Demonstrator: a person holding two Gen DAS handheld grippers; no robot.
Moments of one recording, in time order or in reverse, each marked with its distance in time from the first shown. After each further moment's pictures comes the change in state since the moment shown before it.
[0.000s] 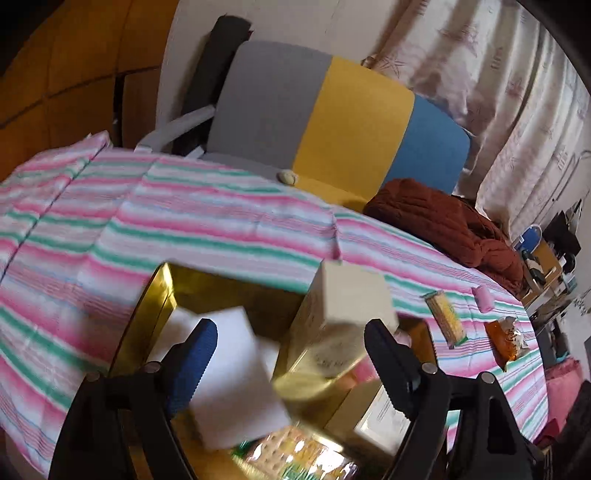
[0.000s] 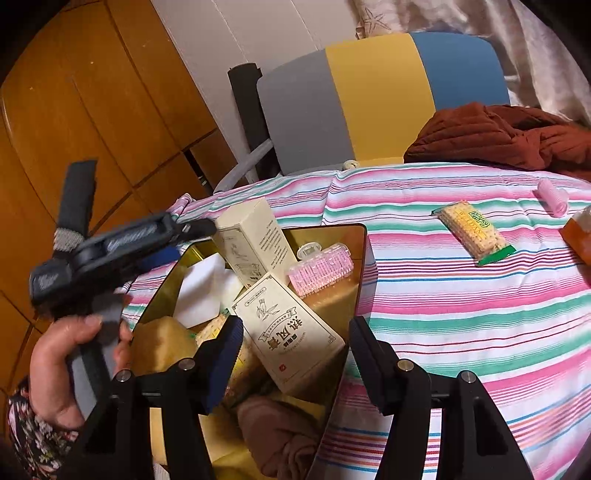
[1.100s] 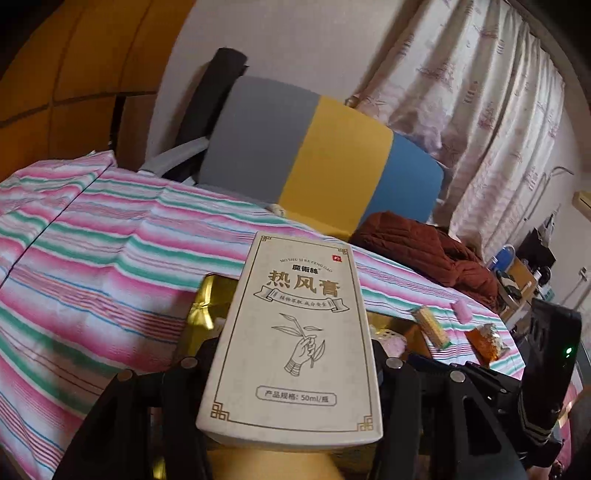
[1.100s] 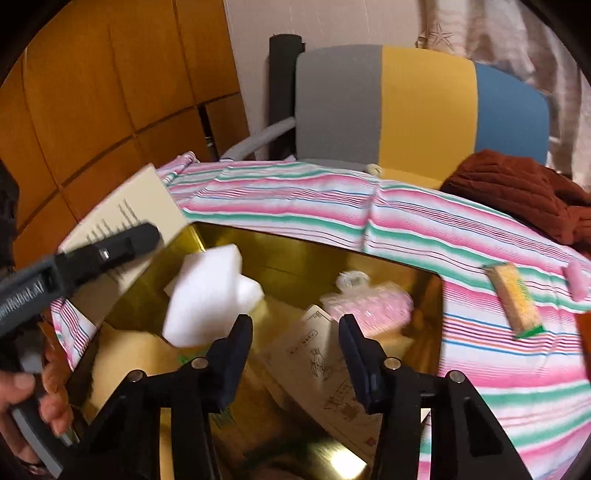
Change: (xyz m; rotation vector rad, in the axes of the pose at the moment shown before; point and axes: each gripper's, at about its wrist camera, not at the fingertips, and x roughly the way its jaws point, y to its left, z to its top) left arm -0.041 0.053 -0.028 -0.003 -0.144 -0.132; right arm 0.070 0.061 0.026 -0.244 0.079 -0.122
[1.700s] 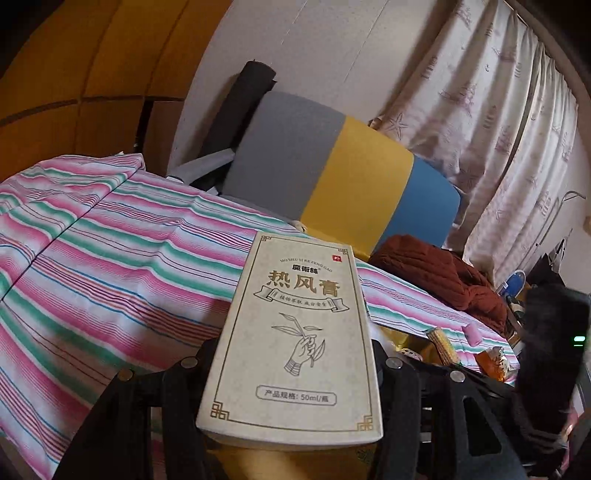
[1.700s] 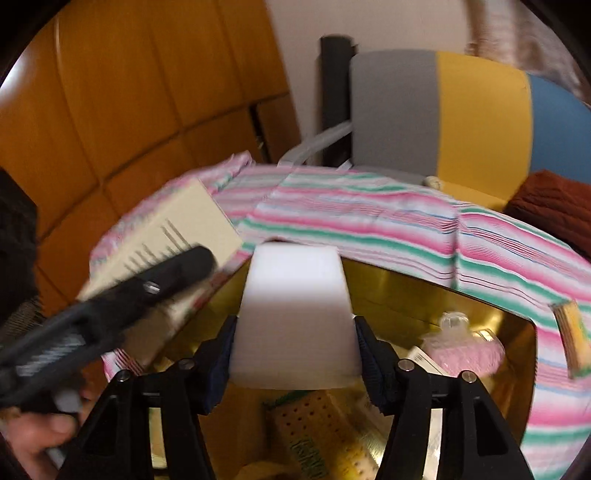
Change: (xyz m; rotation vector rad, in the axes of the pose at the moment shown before) left arm -0.016 0.033 -0.005 -0.072 -0.069 0.067; right arm 0.031 0.063 0.023 -0.083 -0.014 0.181
